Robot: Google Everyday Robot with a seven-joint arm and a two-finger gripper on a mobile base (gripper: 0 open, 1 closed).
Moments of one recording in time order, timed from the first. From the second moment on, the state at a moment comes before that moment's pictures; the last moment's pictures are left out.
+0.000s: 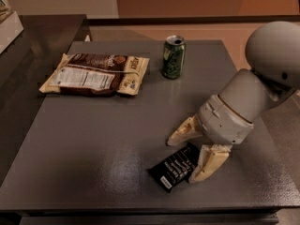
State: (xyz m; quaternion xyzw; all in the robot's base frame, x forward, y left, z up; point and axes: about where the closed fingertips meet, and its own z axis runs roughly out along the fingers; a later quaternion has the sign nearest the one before) arm 0.358 -0.086 0.826 -0.79 0.54 0.25 0.17
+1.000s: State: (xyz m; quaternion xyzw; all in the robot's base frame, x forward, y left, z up) arm 0.369 -0.090 0.850 -0.78 0.54 0.25 0.20
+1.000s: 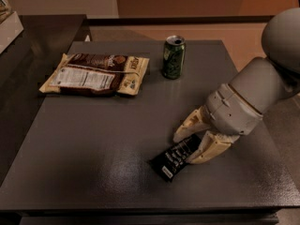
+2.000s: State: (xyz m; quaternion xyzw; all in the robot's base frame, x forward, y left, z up) arm 0.384 -0.053 0.922 -0.79 0.52 0.23 0.24
